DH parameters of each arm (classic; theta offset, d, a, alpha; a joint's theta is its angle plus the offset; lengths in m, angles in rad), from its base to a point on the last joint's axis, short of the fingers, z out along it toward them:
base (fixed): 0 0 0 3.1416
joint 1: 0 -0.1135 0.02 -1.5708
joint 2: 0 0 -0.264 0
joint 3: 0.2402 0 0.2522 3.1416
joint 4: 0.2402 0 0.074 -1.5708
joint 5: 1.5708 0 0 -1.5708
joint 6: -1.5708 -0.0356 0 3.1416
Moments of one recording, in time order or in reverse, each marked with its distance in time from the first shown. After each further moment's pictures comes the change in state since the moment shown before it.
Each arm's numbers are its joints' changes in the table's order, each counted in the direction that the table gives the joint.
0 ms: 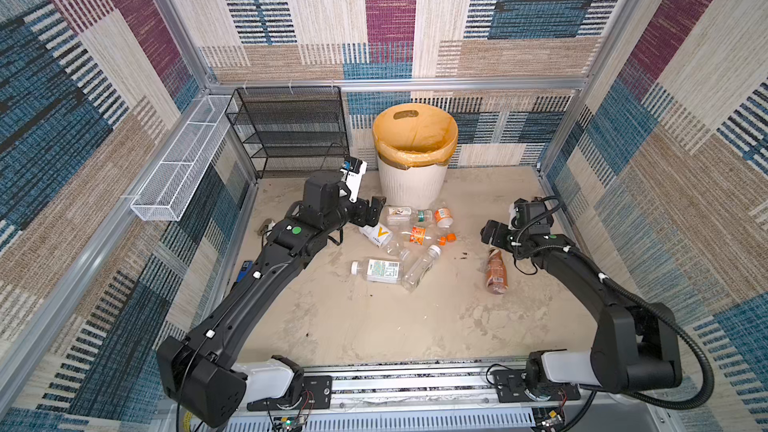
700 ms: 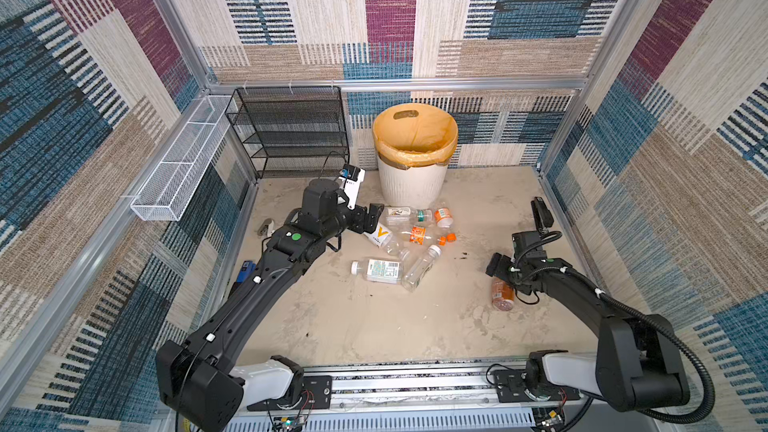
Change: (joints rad) left arm -0.014 0.028 -0.077 -0.035 0.026 0.007; right arm -0.001 0.048 -0.219 0.050 0.053 -0.127
